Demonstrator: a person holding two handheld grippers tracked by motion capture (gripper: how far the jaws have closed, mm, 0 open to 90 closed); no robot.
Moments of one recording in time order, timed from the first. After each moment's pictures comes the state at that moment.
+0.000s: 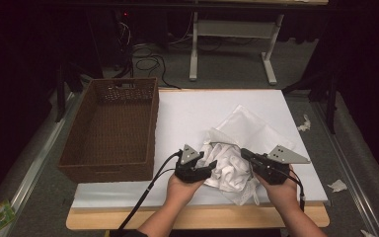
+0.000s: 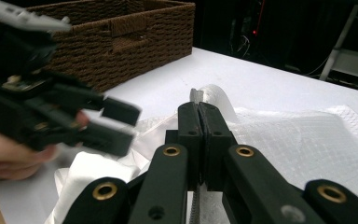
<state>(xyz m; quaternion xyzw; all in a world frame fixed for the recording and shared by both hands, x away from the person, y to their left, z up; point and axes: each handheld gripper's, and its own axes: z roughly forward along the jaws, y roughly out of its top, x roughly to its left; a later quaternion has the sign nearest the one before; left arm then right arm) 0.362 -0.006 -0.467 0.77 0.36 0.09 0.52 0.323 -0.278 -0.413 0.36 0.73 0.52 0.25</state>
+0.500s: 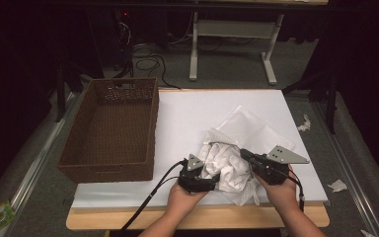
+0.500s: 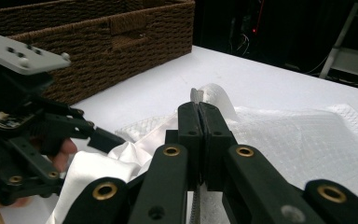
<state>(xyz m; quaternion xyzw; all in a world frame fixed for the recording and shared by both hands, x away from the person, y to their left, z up) 0.353 -0.018 -0.482 0.80 0.38 0.05 0.47 0.323 -0.276 -0.415 0.36 0.73 0.52 0.25</state>
